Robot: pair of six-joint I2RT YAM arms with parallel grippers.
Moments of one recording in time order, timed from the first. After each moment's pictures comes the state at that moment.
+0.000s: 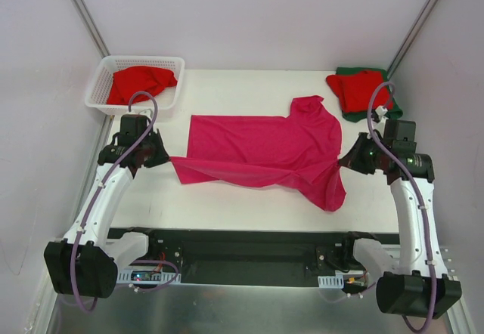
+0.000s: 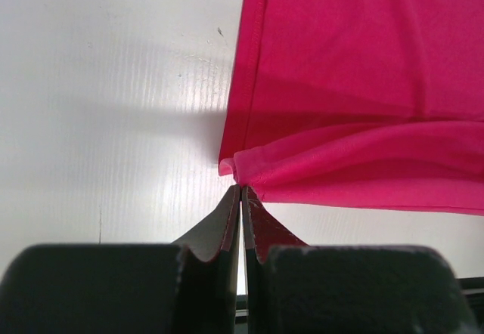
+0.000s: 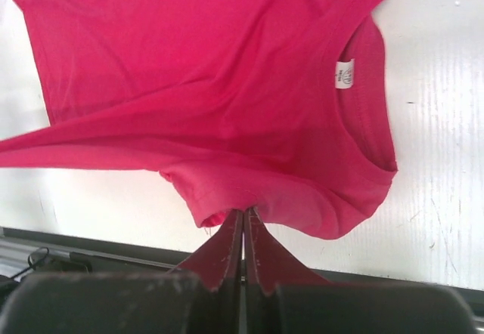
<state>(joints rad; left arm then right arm) -0.07 1.05 0.90 -0.74 0.12 -0.38 -0.05 0.95 1.05 -1.00 -0.33 0.29</state>
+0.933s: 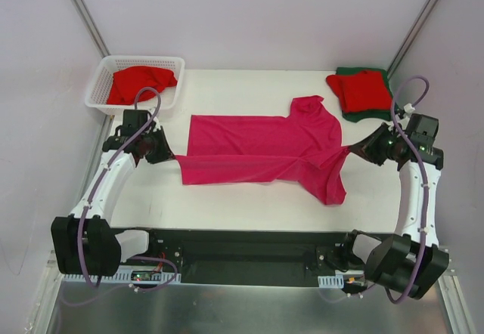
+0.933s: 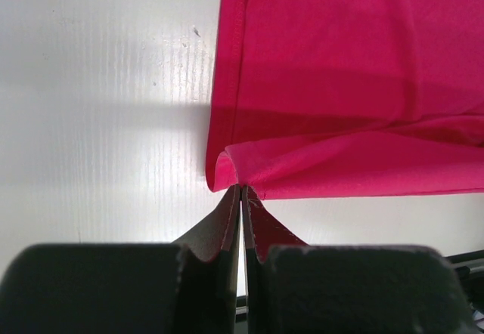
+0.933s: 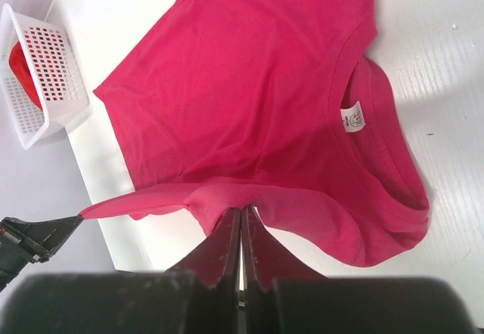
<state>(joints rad) -0.02 1.18 0.92 -0.69 0.25 -0.35 -0.35 1.10 1.04 -0.84 -0.57 0.44</state>
